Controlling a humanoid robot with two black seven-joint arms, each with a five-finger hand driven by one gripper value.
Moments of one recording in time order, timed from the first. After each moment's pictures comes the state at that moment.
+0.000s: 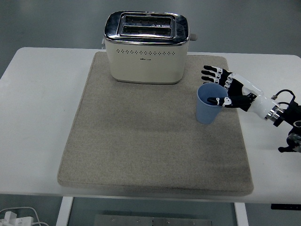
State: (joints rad) left arm -0.02 0.00 -0.13 -0.09 -0.05 -0.11 -0.04; right arm 0.73 -0.45 0.51 0.84 -0.67 0.47 0.61
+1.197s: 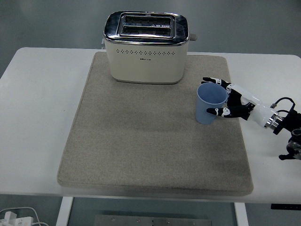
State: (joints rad) left arm -0.02 0.00 -0.13 -0.09 -0.05 -0.11 -0.04; right arm 0.70 -0.45 0.49 0.84 -0.72 0.44 0.61
